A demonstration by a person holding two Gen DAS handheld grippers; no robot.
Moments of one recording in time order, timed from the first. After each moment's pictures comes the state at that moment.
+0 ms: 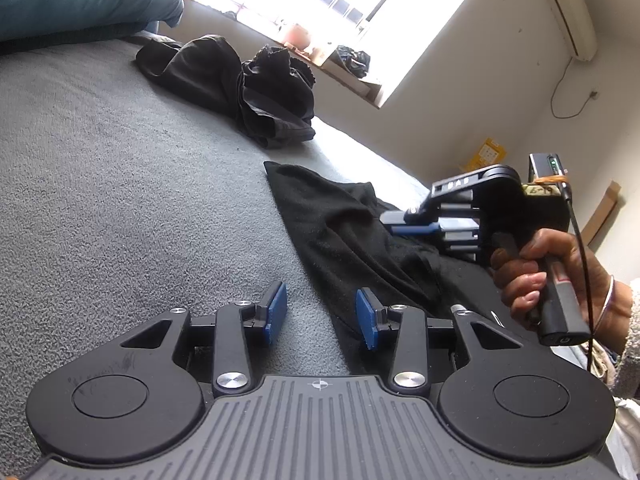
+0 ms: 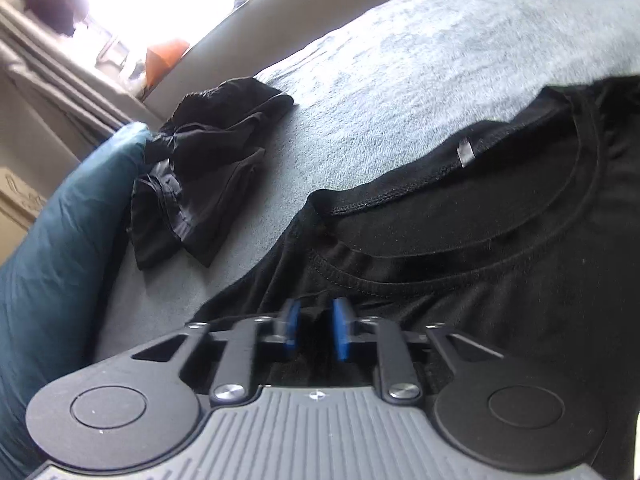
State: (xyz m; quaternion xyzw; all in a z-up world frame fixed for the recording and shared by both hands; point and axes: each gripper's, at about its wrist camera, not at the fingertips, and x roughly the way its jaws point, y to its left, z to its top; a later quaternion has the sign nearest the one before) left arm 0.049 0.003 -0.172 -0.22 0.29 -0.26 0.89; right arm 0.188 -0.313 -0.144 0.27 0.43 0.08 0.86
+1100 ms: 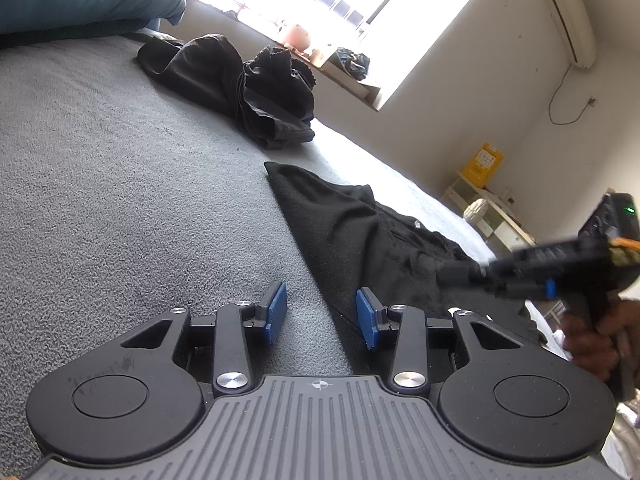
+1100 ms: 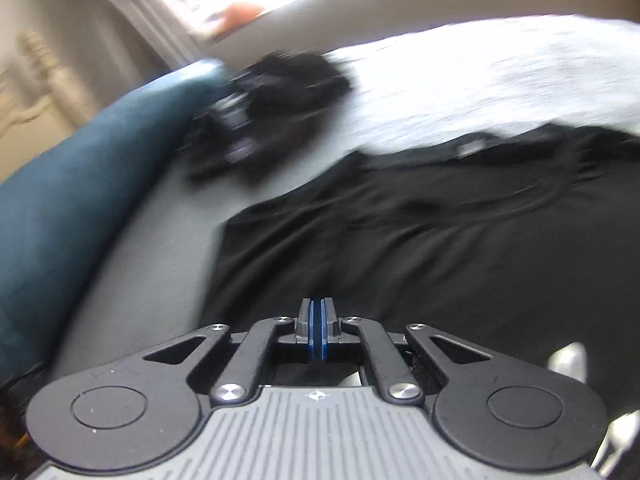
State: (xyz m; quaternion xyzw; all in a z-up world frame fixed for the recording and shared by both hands) left arm 0.049 0.007 -0.173 -0.23 0.29 -0.26 0.89; right arm 0.106 -0.306 -0.122 0.16 0.45 0.20 0.86
